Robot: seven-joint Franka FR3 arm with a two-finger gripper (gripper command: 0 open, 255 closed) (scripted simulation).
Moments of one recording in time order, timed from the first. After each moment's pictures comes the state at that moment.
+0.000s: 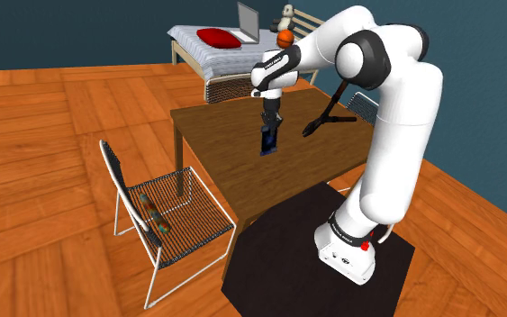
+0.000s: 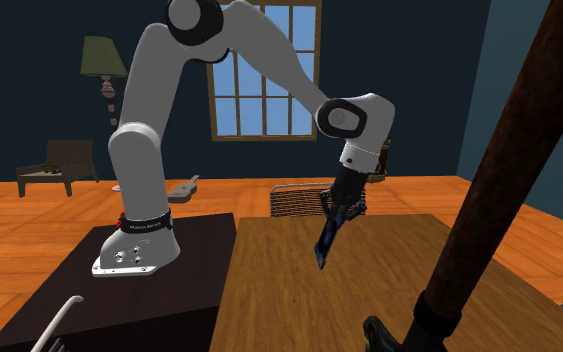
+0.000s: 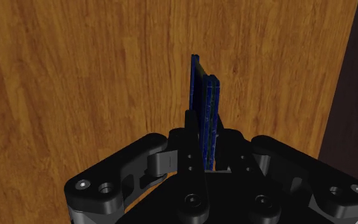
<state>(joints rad) 0.16 0.37 -0.50 -2.01 0.09 2.02 -1.74</state>
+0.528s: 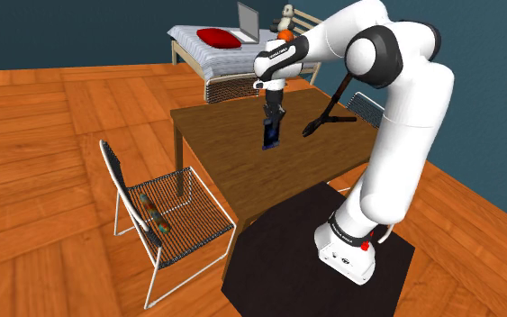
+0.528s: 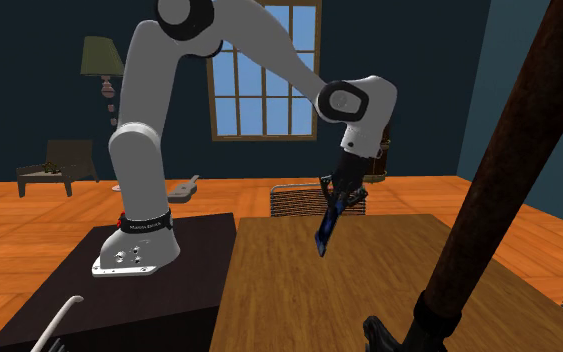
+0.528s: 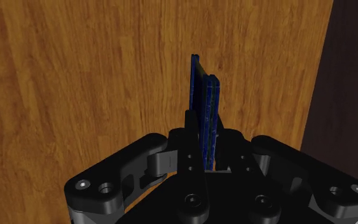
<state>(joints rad) 0.17 0.30 -0.51 -1.98 0.06 1.94 -1.73</state>
